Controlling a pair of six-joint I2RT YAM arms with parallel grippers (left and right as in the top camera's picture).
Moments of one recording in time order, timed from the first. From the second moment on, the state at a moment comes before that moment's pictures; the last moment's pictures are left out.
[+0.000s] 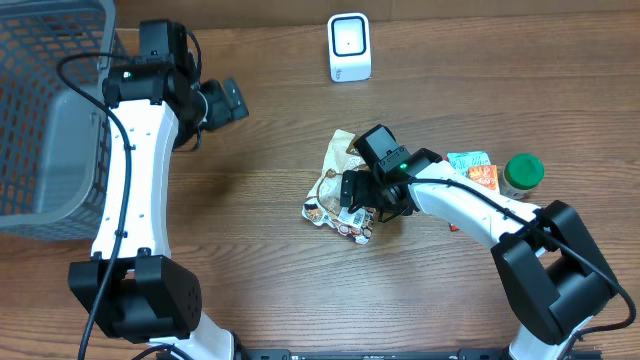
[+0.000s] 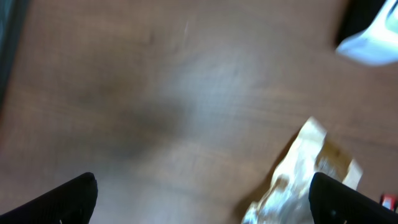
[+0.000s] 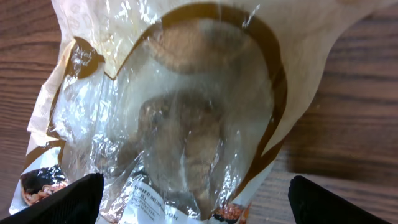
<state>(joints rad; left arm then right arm) 0.06 1.78 1.76 -1.15 0.07 -0.36 0.63 1.88 1.20 -0.58 -0.15 0.73</state>
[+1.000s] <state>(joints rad) -0.08 1.78 1.40 -1.20 0.14 -0.36 0.72 1.88 1.20 -0.48 -0.34 0.96</state>
